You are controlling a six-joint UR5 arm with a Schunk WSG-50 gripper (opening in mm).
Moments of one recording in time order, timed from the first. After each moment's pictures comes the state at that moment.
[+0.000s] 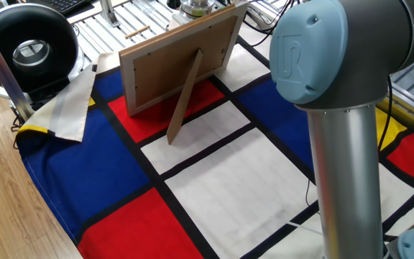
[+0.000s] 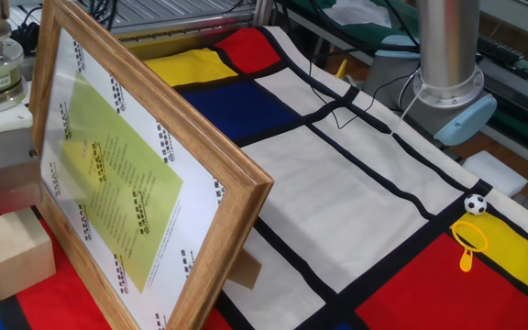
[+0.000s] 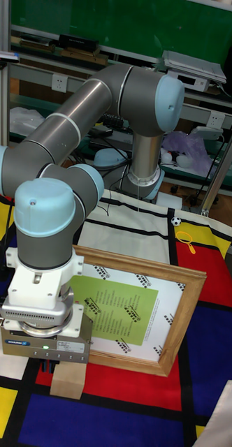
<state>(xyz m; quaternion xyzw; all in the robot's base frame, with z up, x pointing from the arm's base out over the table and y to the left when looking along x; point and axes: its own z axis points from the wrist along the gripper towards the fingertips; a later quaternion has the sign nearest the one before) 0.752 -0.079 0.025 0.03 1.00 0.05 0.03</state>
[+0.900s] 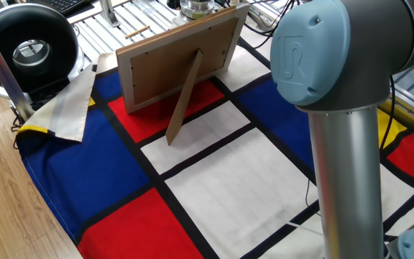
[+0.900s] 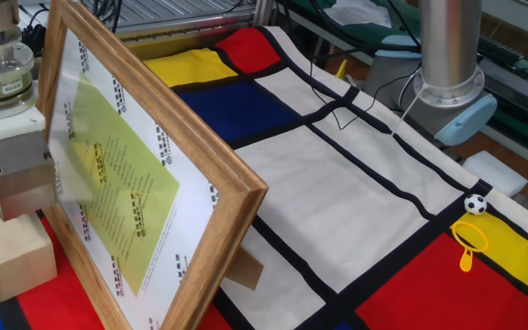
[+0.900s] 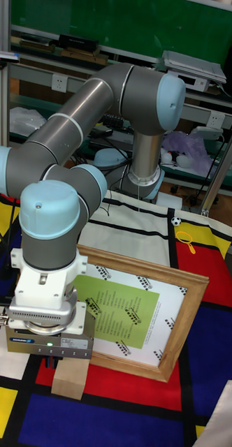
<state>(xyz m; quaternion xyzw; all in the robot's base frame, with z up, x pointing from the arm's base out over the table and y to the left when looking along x) 0.741 -0.075 0.020 0.01 1.00 0.04 0.02</state>
